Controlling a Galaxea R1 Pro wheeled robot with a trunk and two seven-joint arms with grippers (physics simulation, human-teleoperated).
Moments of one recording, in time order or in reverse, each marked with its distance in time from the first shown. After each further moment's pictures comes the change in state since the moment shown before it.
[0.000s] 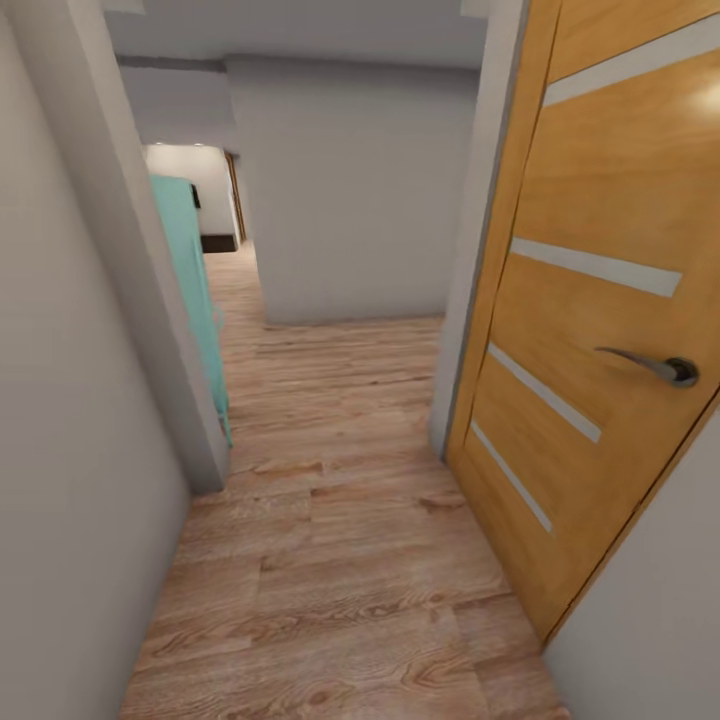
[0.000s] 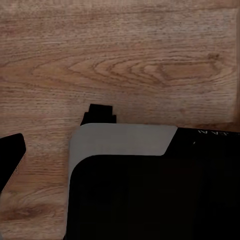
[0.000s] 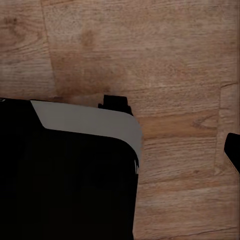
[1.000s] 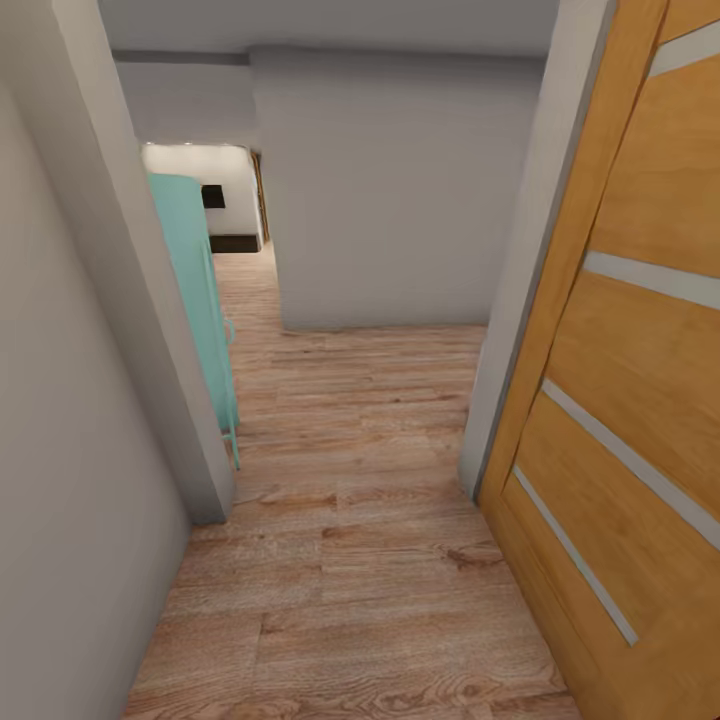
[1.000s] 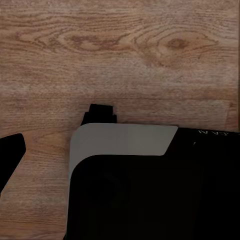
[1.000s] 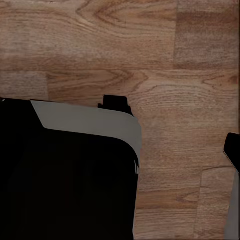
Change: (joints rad) left arm 0.000 0.001 0.001 0.000 0.000 0.000 0.000; right arm 0.000 0.000 0.000 0.000 -0.001 0.000 0.000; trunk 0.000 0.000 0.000
